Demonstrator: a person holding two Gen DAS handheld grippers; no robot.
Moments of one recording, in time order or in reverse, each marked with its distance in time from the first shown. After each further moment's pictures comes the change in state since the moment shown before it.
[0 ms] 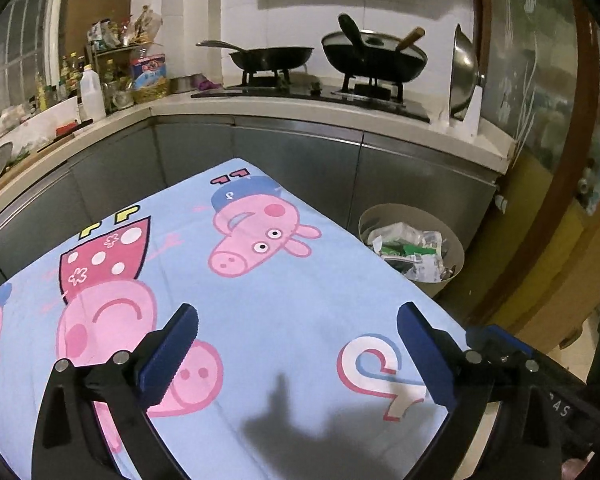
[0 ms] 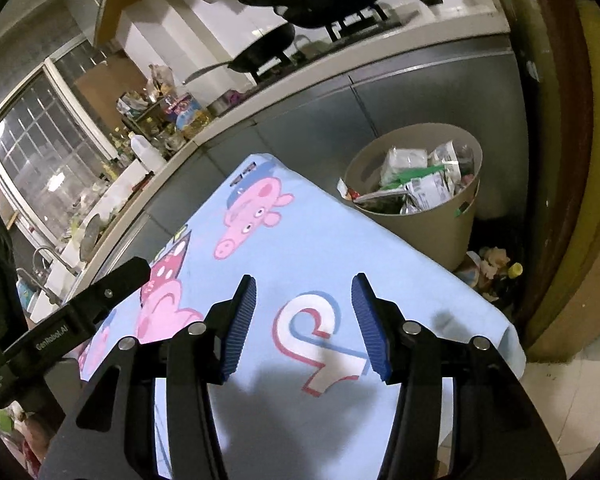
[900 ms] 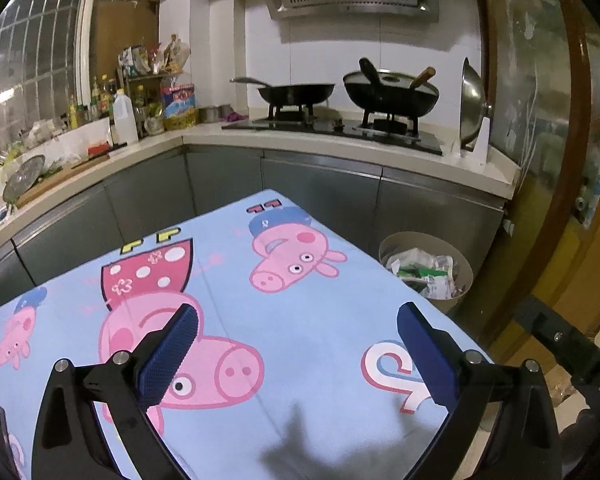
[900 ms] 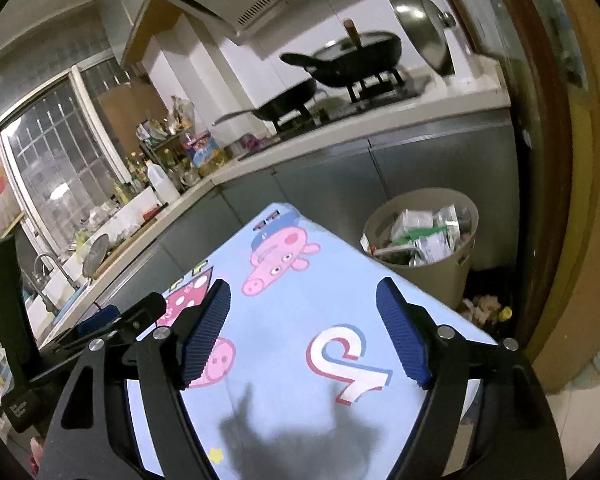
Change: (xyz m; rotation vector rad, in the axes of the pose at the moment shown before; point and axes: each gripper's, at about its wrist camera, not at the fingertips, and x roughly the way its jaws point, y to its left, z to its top) left arm -0.057 0.014 -0.010 -0.005 -0.123 0.079; right arm -0.059 0.048 0.001 -0.086 -0.187 -0.010
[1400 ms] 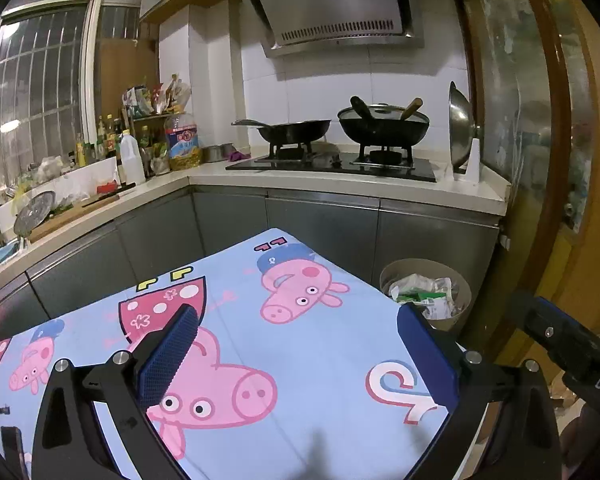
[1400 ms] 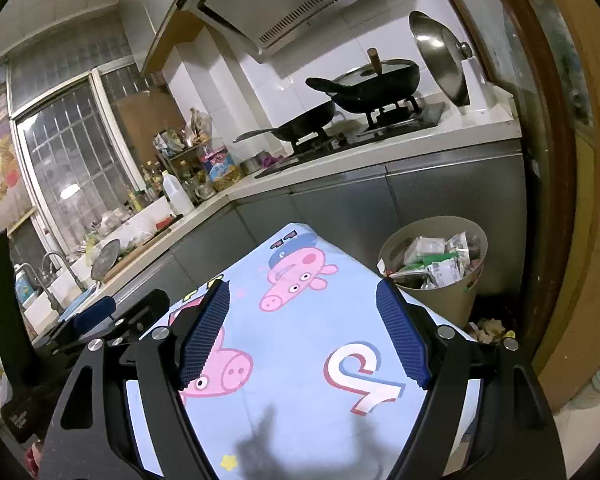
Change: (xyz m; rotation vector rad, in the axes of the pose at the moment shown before) left arm -0.031 -0.001 0.007 0.050 -0.119 0.019; right arm -0.019 0.020 0.004 -0.044 -0.066 0.032
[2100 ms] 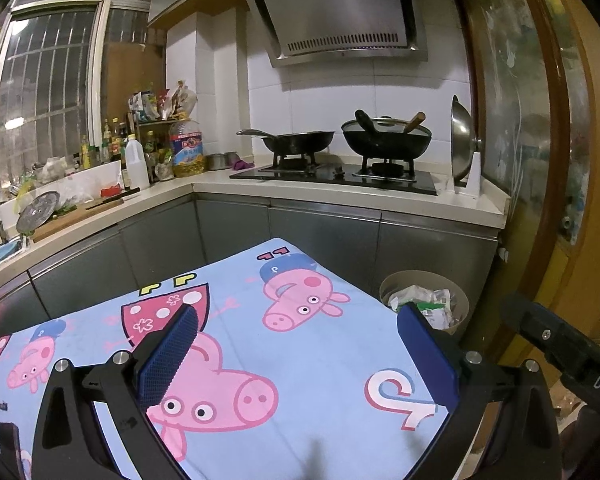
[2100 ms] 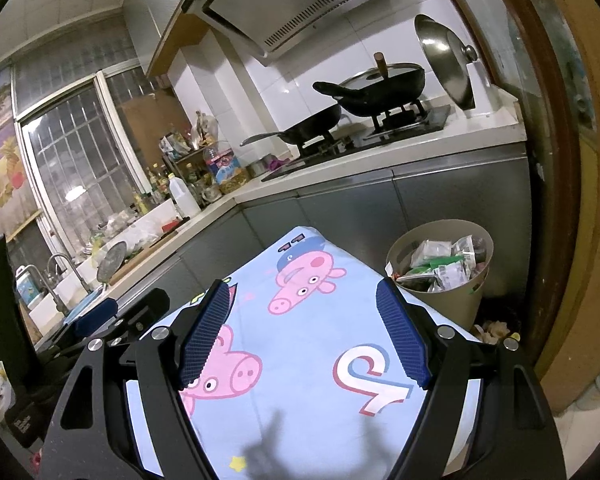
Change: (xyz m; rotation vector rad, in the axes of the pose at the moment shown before) left arm -0.010 0.004 0.001 -0.025 -0.036 0.003; right arm -0.002 0.010 0.001 -0.004 -0.007 0.016
